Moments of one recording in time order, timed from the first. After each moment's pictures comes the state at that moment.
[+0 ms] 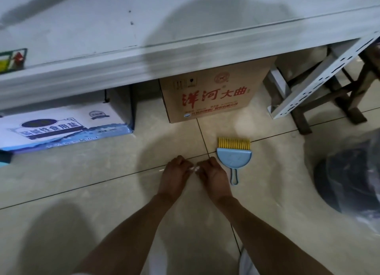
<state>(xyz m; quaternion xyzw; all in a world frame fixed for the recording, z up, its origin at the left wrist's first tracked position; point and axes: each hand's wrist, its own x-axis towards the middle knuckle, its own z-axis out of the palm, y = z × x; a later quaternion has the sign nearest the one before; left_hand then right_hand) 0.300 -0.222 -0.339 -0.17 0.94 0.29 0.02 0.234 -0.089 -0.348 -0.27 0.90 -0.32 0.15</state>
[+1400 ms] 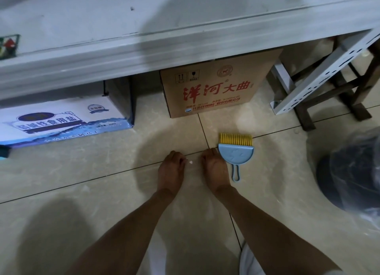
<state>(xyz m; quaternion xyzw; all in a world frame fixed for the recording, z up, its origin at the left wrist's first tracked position) 0.303 -0.225 -0.351 -0.26 0.91 0.31 -0.06 0.220 -0.107 -0.357 -0.29 0.93 -0.22 0.05</state>
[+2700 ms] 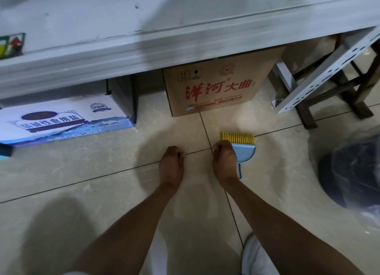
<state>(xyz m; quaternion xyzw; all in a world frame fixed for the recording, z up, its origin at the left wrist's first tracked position) 0.295 -0.229 -0.346 -0.31 0.88 0.33 -0.10 0.205 -0.101 -0.336 -0.09 0.92 -0.38 0.08</state>
